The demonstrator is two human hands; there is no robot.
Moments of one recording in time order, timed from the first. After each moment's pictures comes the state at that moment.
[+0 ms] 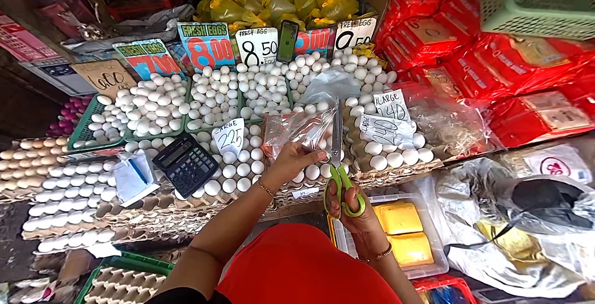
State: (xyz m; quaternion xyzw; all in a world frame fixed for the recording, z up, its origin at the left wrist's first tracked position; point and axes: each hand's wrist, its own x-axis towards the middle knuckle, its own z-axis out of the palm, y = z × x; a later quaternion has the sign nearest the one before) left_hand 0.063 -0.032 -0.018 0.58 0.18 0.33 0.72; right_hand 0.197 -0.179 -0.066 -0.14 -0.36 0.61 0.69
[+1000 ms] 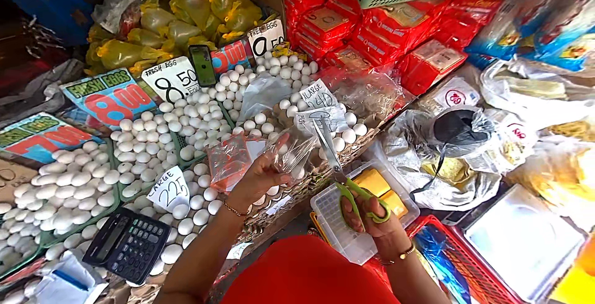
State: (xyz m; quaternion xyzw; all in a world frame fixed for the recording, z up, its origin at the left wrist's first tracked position) left_hand 0.113 -0.021 -0.020 0.58 0.01 0.16 0.80; right_hand 0.279 -0.272 -0.084 -0.20 -0.36 0.57 0.71
